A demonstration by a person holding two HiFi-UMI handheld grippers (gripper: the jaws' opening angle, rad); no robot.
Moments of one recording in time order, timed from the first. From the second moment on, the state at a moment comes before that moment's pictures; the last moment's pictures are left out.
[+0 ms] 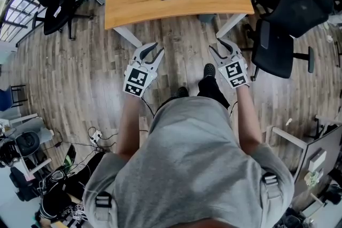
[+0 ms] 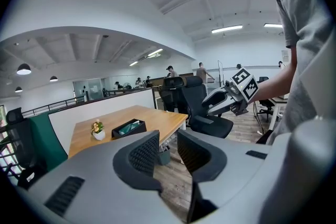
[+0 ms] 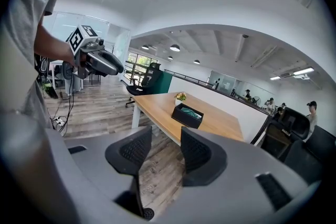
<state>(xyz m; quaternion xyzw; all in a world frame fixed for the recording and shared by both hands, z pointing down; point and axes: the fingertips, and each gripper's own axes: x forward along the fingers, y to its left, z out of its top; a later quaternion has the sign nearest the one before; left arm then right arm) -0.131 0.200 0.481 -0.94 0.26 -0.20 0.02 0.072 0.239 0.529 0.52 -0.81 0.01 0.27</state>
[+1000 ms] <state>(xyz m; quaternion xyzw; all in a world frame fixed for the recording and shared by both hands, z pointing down) -0.106 0.187 0.482 -0.94 0.27 -0.22 0.01 0.088 0.226 0.547 0.48 -0.84 0.01 0.25</state>
